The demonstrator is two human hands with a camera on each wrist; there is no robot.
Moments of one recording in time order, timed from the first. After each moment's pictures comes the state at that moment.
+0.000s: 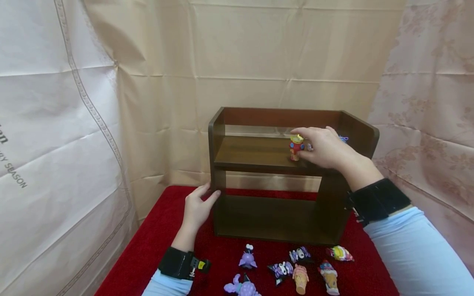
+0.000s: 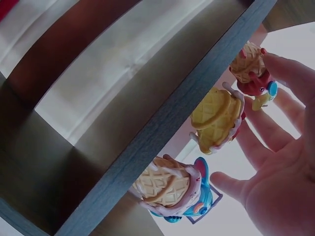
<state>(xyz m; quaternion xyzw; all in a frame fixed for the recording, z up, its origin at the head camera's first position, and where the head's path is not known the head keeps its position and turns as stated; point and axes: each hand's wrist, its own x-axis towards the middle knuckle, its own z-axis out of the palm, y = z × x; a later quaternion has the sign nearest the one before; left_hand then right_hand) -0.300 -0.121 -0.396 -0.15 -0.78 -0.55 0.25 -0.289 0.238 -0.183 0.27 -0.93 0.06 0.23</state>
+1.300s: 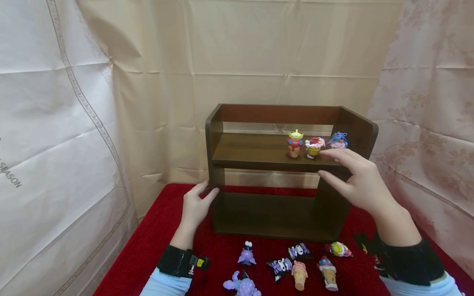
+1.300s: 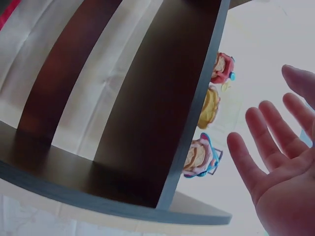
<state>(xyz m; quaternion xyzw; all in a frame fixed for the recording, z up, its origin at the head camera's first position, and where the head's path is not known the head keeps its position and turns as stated) -0.302 -0.121 -0.396 -0.14 -0.78 -0.55 0.25 -0.225 0.283 -0.250 0.34 -0.81 0.20 0.44</state>
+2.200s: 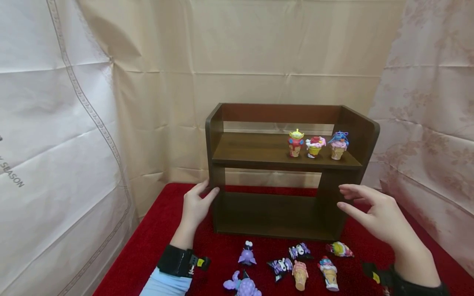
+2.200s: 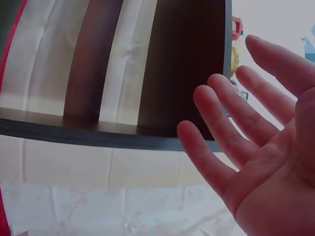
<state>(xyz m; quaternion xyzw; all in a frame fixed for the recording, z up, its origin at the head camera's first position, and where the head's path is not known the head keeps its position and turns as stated) -0.302 -0.120 -0.395 -0.15 -0.78 -0.55 0.26 -0.193 0.324 -0.317 0.22 -0.88 0.24 0.34</state>
